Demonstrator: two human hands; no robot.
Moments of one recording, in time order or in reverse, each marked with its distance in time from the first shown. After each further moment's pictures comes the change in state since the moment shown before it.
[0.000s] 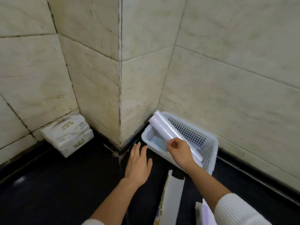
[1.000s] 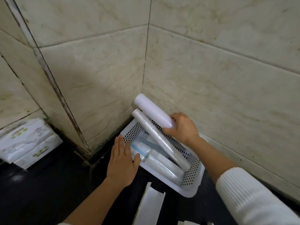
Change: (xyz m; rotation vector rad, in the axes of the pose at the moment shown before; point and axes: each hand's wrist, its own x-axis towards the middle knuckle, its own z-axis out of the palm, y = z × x) left_hand 0.063 0.018 0.056 0.365 0.006 -0.051; right_hand 0.134 0.020 -0.085 -0.564 -0.025 -0.293
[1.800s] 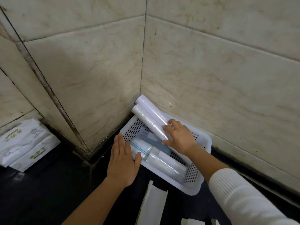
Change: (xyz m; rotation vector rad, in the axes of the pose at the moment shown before) left_hand 0.001 0.000 -0.002 -0.015 -0.083 -0.020; right_hand -0.017 0.031 0.051 -0.304 -0.152 -0.247
